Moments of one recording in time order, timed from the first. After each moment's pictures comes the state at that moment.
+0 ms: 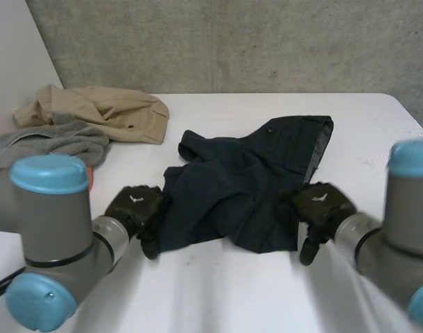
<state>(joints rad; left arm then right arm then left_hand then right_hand) 4.21 -2.01 -1.67 3.16 -1.57 3.33 2.01 -1.25 1.70 0.09 1.49 2.78 0.31 0.30 0.30 0.30 0.13 0.27 0.28 0.28 0.28 0.11</state>
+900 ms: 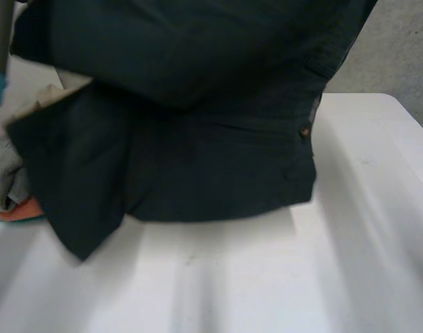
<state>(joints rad) 4.27 -1.85 -0.79 3.26 -1.68 3.29 1.86 -1.30 0.78 0.22 1.52 3.02 1.14 1.20 1.19 1.19 1.00 1.09 1.17 1.19 1.19 1.00</state>
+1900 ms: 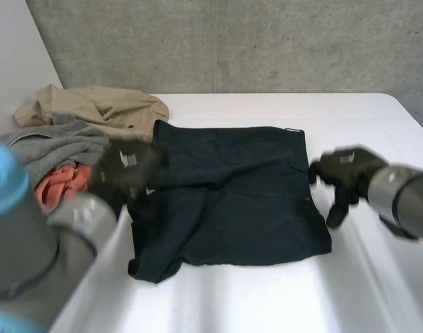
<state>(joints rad) 4.16 -1.68 -1.79 3.27 -1.58 3.45 1.91 -1.32 1.45 0.44 1.46 2.69 0.53 0.49 0.49 0.50 0.32 0.57 0.57 0.56 0.56 0.39</state>
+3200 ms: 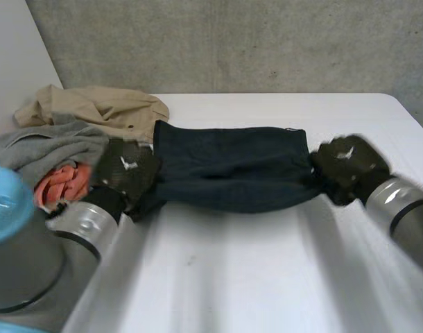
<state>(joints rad) 4.18 -1.68 -1.83 3.40 -1.60 3.66 1.88 -1.44 1.70 0.04 1.38 2.59 1.15 1.19 1.18 1.19 0.99 1.09 1.16 1.19 1.19 0.99</state>
